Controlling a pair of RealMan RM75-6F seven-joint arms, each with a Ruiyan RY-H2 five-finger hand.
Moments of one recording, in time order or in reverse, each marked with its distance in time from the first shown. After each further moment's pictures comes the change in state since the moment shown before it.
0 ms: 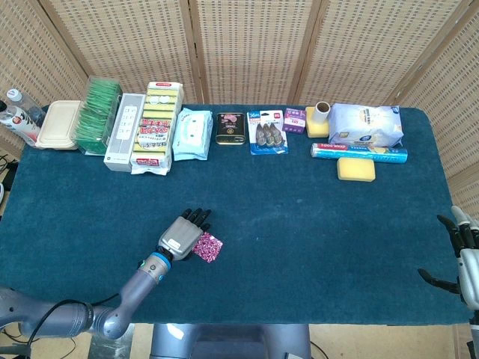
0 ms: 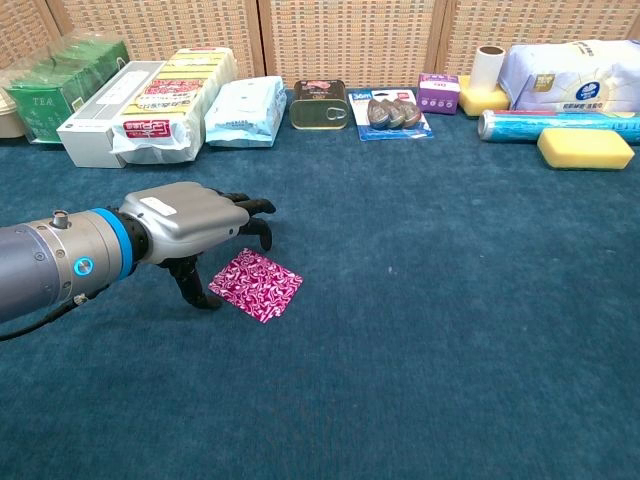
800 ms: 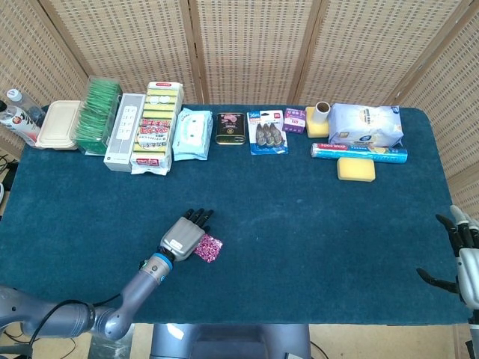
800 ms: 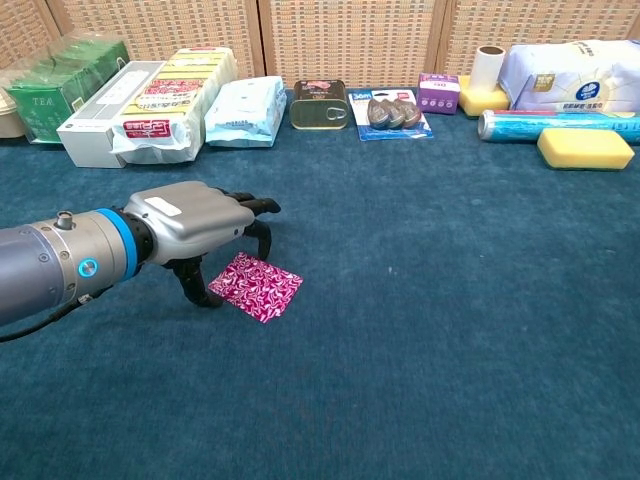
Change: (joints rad) left arm -0.008 -0.004 0.004 -0.007 0.004 0.009 0.004; right arm 0.002 0.002 0.002 -0.010 -0.001 -0.002 -0.002
